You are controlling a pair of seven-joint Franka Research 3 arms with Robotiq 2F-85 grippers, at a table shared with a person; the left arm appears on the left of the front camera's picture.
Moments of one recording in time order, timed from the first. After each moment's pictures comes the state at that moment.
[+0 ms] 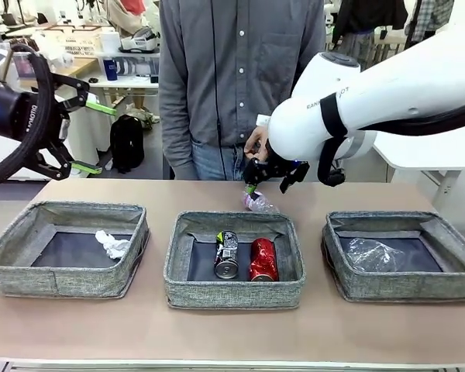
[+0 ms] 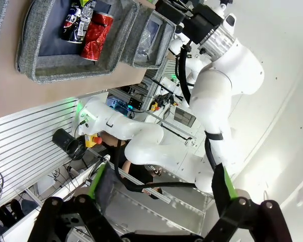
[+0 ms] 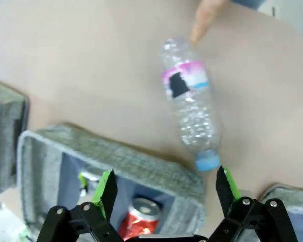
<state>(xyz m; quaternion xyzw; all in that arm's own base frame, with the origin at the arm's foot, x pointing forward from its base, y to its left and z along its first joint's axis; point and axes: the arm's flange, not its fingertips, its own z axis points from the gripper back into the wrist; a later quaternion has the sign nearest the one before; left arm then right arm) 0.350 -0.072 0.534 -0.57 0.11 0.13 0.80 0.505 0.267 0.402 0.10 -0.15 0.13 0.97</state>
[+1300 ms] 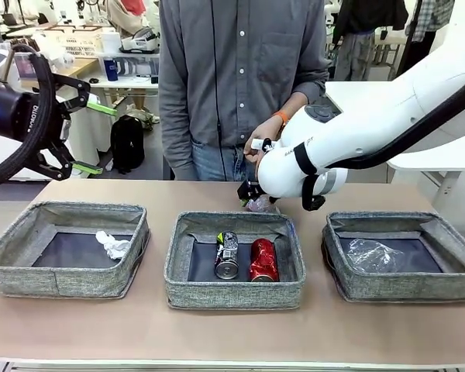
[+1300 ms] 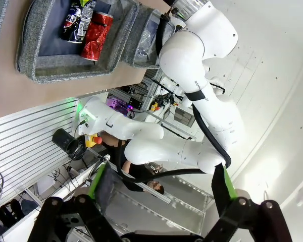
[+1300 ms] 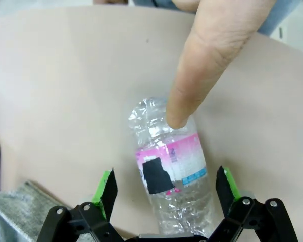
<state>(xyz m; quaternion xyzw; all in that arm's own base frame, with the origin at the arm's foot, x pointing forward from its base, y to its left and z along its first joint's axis) 0.350 -0.072 0.535 -0.57 0.11 0.13 0.80 0.567 0.278 0.310 0.13 -0.20 0.13 0.96</state>
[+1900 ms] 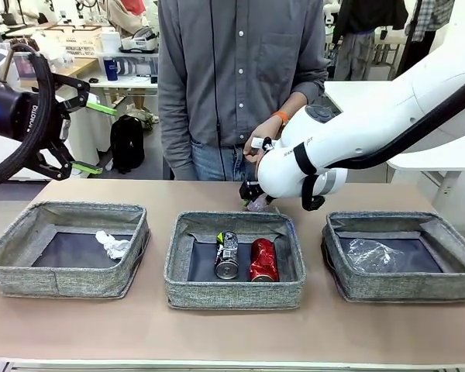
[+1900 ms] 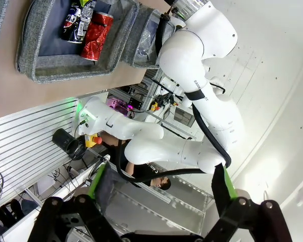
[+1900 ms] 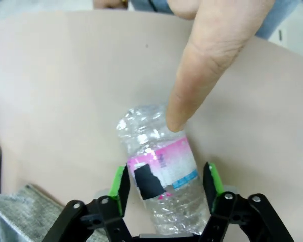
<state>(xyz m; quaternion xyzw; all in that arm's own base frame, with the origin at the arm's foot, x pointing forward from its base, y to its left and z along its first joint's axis) 0.350 -0.072 0.535 -0.57 0.11 0.13 0.80 0.568 0.277 0.311 0.13 -0.21 0.13 0.96</state>
